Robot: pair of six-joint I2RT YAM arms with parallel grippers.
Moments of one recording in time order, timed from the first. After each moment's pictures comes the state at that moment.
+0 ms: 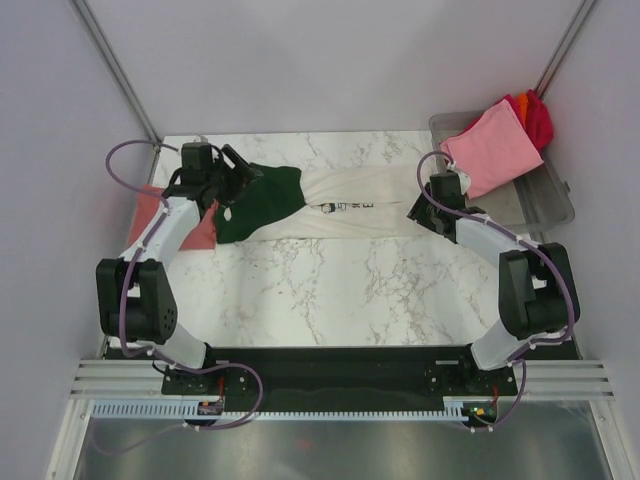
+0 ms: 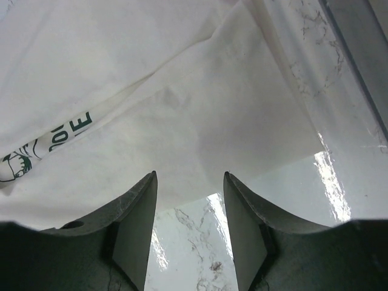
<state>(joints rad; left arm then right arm) -0.07 1.58 1.24 -0.26 0.18 -0.80 0.18 1.63 0.97 -0.13 0.15 0.65</state>
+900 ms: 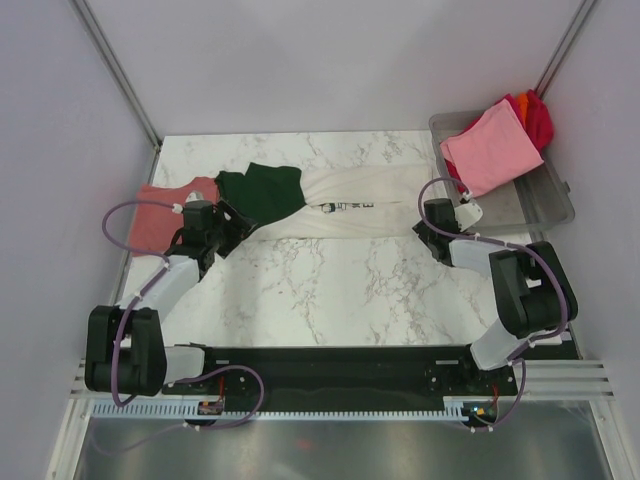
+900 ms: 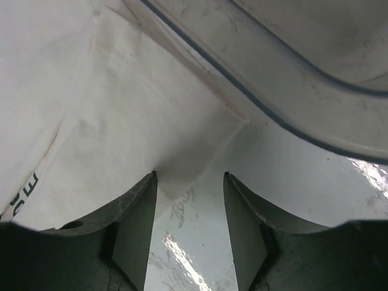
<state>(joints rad) -0.08 1.27 0.66 -0.03 0.08 -0.87 0.22 1.61 0.71 0.12 0.41 0.96</state>
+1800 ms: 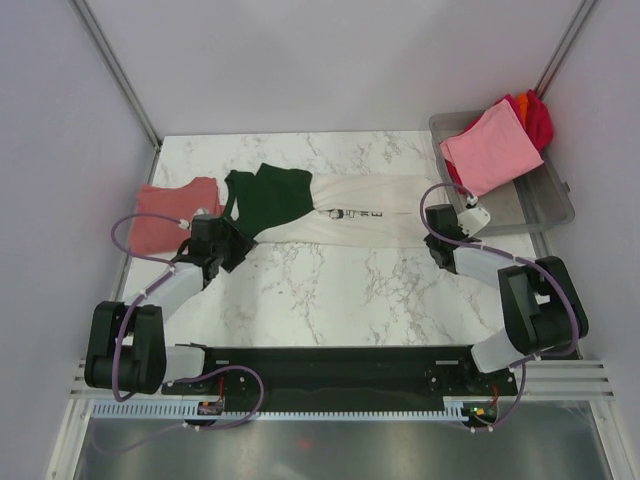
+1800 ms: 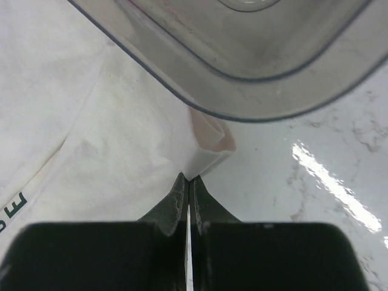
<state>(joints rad) -0.11 1.29 0.57 -0.04 0.06 -0.88 0.23 1.55 0.70 0.03 0.55 0.93</state>
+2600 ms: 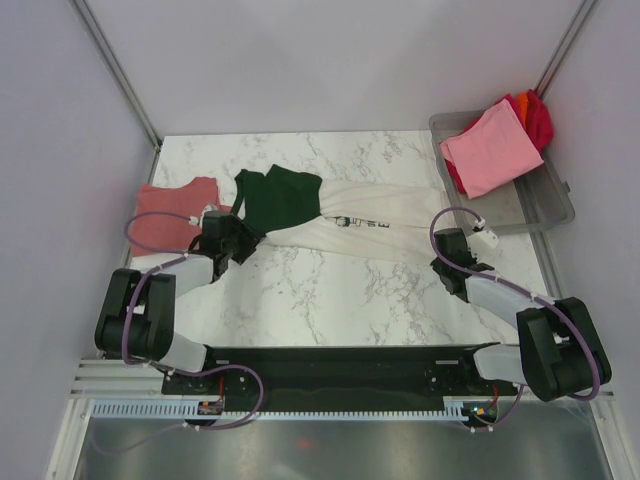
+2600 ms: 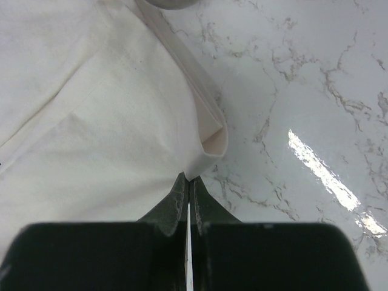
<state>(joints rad) -0.15 1.46 0.57 0.19 0.05 -0.95 0.25 1.28 0.47 -0.06 0.50 0.92</state>
